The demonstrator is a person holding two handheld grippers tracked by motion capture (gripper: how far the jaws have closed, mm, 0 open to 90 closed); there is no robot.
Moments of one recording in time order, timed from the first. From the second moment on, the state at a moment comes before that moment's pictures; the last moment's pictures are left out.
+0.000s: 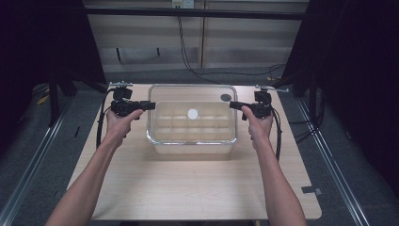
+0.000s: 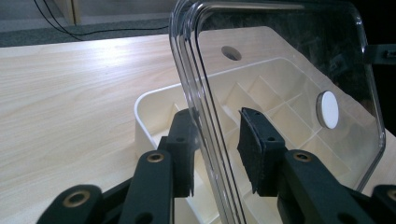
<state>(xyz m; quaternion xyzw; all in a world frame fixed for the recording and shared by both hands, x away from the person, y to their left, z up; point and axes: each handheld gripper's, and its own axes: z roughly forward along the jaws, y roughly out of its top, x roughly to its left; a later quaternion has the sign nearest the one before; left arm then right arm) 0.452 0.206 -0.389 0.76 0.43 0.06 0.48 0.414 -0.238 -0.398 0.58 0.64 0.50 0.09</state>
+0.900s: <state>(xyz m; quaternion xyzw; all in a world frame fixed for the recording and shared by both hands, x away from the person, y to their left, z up) 0.473 0.205 -0.411 0.76 0.45 0.02 0.46 0.432 -0.233 -0.415 0.60 0.65 0.46 0.09</state>
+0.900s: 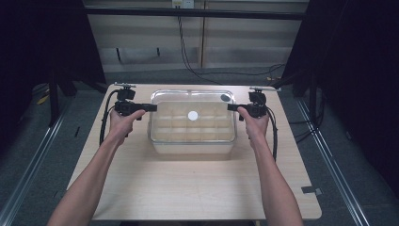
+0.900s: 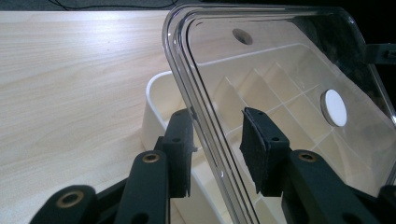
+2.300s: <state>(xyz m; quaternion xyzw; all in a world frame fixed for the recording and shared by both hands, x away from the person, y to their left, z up) 0.478 0.199 -0.442 0.77 0.48 0.00 0.43 0.442 -0.217 -0.443 0.62 0.67 0.40 0.11</state>
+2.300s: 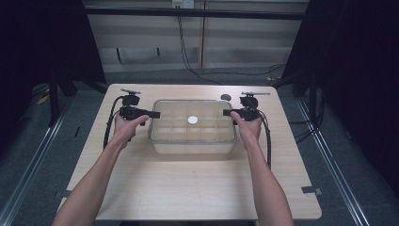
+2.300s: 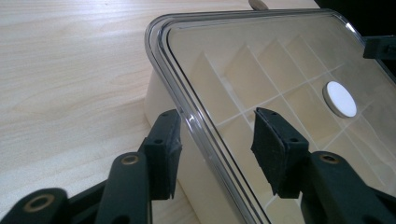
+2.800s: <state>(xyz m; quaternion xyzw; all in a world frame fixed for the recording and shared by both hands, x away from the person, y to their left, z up) 0.468 0.198 -0.435 0.79 0.46 0.02 0.41 0.437 -0.218 -0.439 0.61 0.68 0.39 0.14</state>
